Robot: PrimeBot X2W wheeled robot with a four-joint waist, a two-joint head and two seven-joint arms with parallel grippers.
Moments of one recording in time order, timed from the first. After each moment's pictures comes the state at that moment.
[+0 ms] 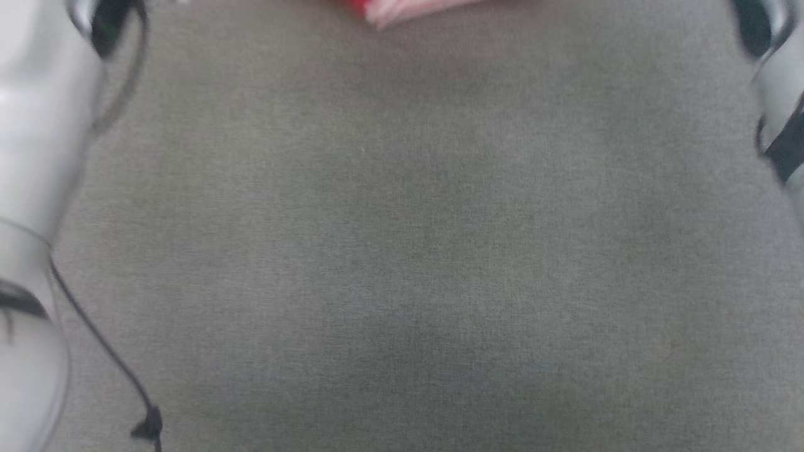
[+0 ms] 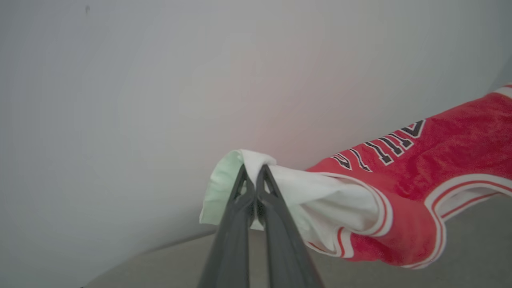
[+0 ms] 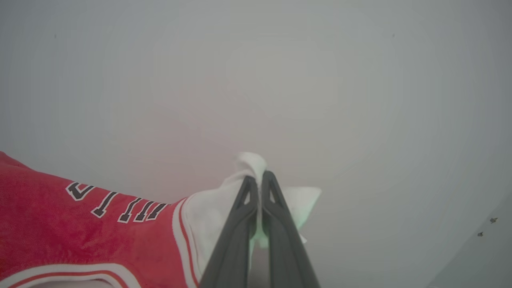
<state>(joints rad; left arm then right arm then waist) -1.51 0.36 -0.81 1.09 -0.84 -0.13 -0.02 -1.38 -0.23 0.31 1.05 0.35 0.13 -0.21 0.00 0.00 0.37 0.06</state>
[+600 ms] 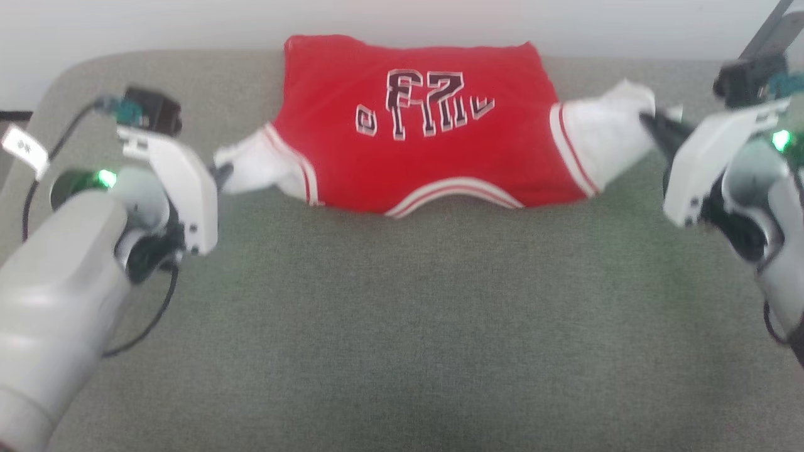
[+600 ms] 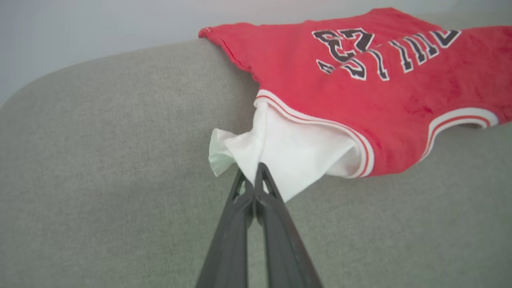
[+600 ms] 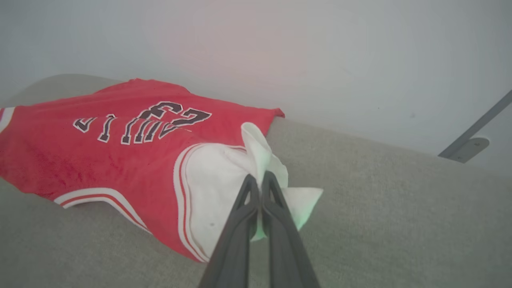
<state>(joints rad) -1.01 0.52 -0.92 0.83 -1.06 -0.13 0.23 -0.86 -0.48 0.56 0.65 0.77 0.13 0.19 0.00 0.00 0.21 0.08</state>
